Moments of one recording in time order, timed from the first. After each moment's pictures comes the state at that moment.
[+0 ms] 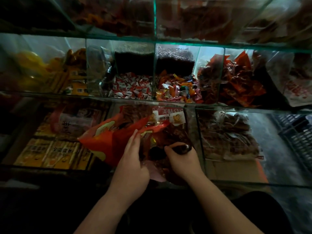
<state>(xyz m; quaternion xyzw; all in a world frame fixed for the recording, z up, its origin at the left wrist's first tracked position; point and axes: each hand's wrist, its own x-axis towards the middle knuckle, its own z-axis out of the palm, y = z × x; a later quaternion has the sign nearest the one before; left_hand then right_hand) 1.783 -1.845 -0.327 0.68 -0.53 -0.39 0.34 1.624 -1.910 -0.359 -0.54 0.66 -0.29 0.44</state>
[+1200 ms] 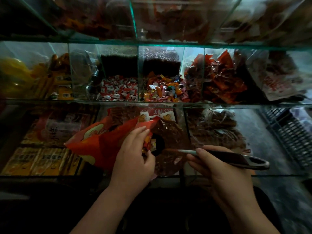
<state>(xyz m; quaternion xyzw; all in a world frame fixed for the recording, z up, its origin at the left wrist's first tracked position) 1.756 -1.858 -0.317 0.63 -0.66 -0.16 0.36 1.550 -1.846 -0.278 -0.24 0.56 -0.56 0.56</state>
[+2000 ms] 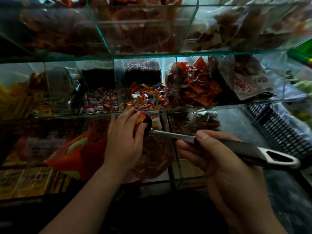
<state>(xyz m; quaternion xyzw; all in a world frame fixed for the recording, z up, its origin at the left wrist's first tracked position) 1.732 -1.917 -0.287 0.60 -0.70 -0.07 0.38 1.536 -1.831 -0.211 -0.30 0.44 -0.65 0.54</state>
